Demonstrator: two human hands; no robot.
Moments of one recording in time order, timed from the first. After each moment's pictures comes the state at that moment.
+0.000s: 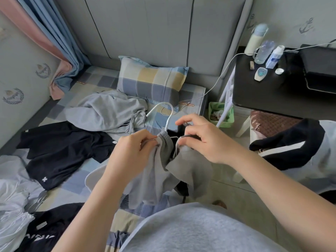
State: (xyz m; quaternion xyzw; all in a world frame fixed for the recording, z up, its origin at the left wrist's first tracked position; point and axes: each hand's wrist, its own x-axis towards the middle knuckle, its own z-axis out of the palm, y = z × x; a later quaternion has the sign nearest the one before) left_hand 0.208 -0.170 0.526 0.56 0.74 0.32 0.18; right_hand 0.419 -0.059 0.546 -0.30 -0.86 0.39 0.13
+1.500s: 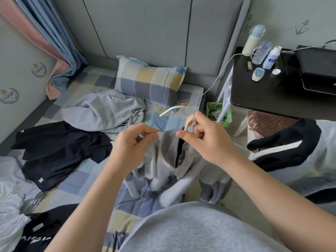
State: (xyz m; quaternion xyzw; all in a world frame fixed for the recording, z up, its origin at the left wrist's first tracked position) left_hand 0.205 -0.161 0.529 0.53 0.69 0.44 0.24; right_hand 0.416 -0.073 0.541 -0.37 -0.82 0.34 0.29
